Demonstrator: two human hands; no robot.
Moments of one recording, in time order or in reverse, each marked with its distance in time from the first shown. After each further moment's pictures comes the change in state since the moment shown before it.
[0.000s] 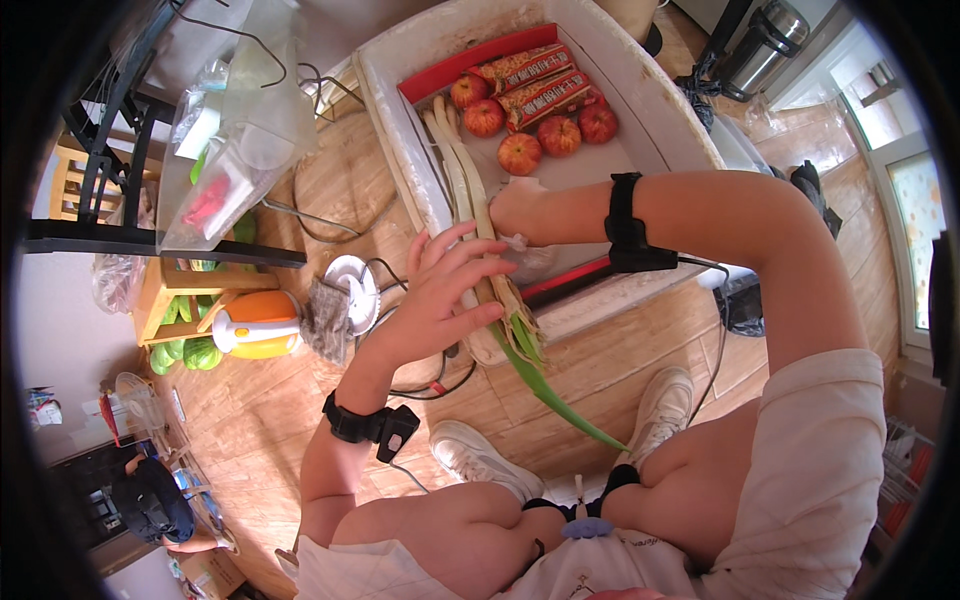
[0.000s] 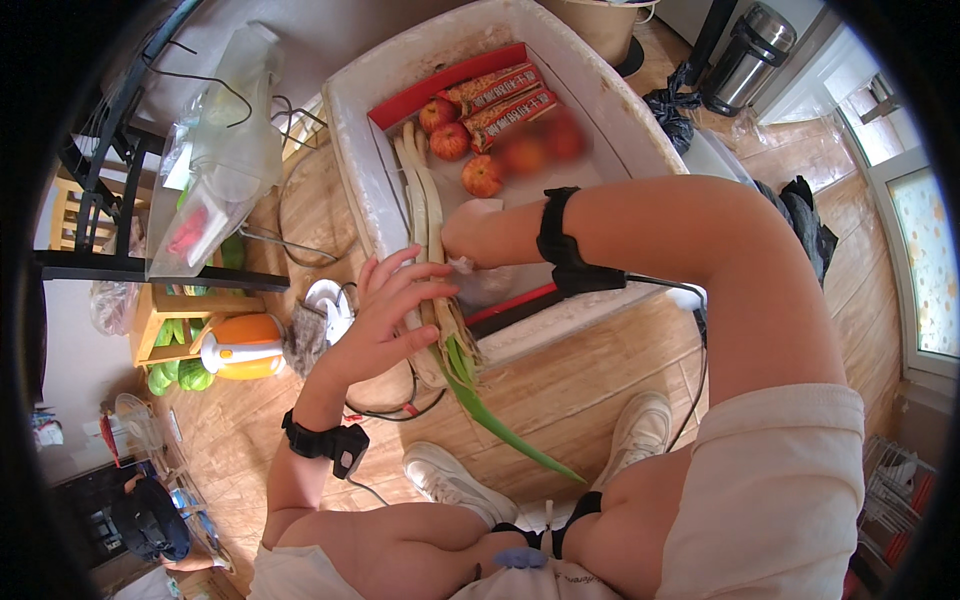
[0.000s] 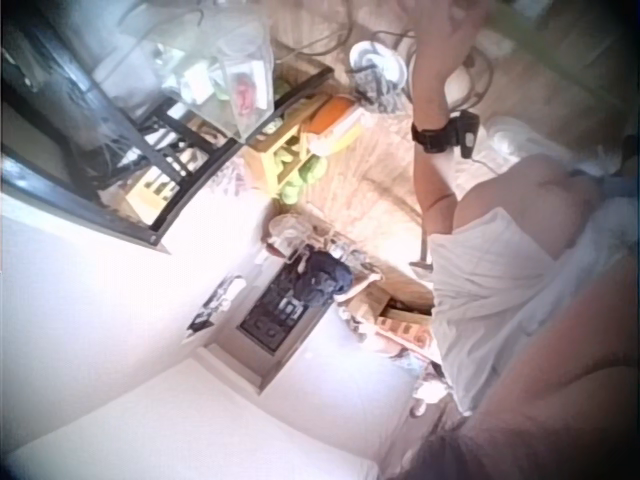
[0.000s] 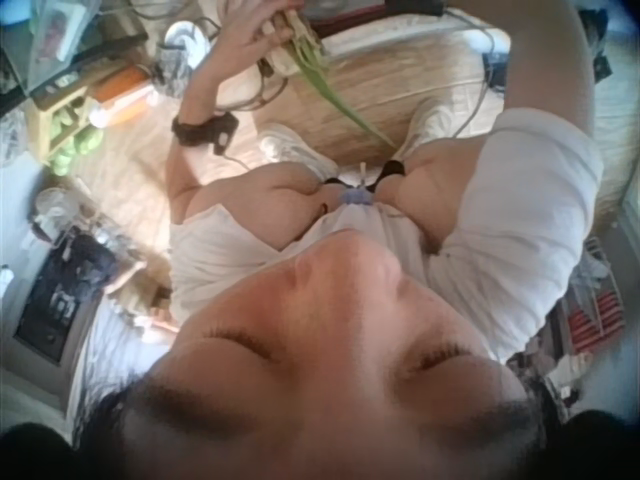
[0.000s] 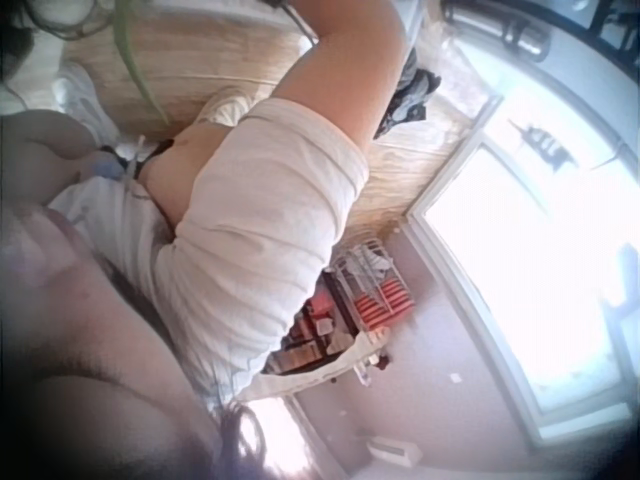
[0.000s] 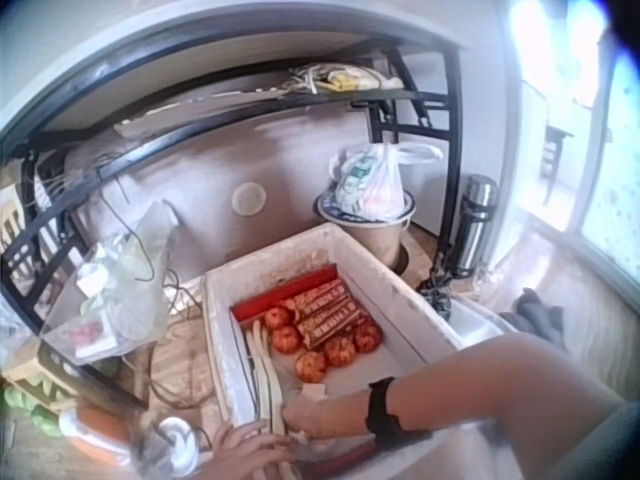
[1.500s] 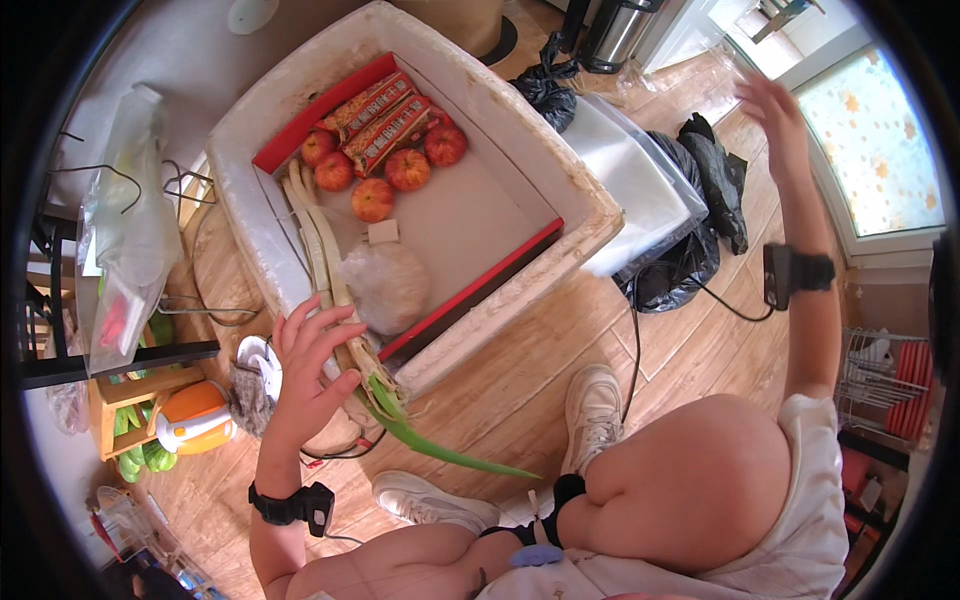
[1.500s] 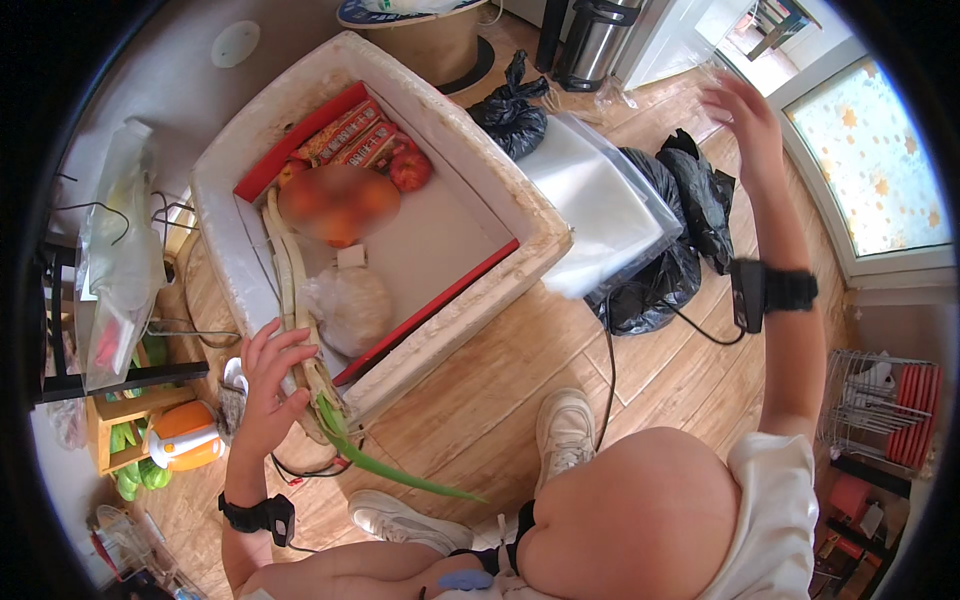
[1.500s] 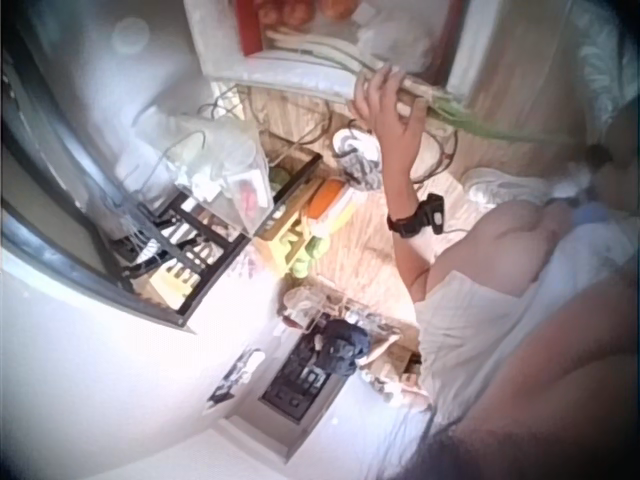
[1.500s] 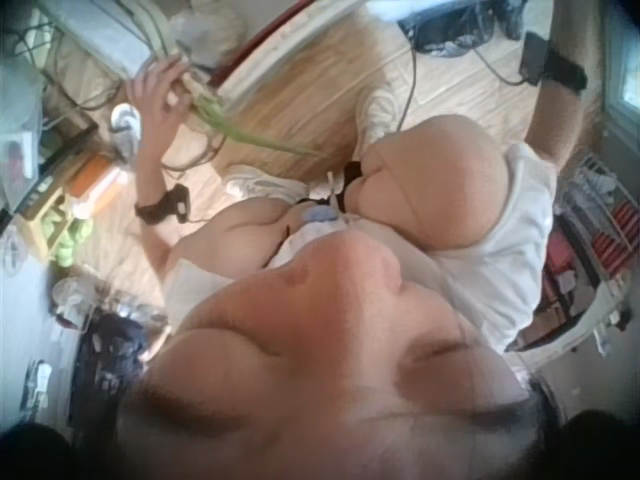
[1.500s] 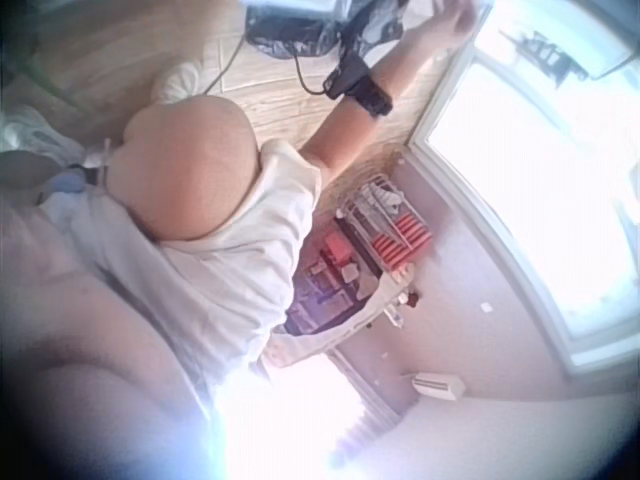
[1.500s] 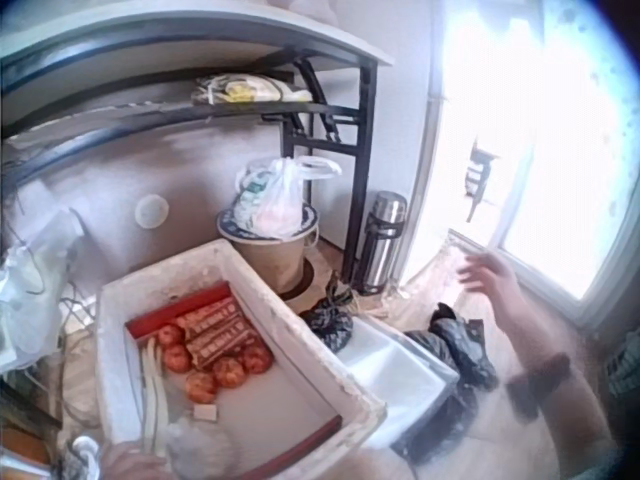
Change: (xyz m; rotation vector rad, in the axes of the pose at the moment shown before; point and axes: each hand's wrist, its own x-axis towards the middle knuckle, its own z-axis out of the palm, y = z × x) left_hand 0.001 0.009 0.003 0.066 0.069 -0.080; right_hand -0.451 0.166 0.003 0.733 1.469 0.784
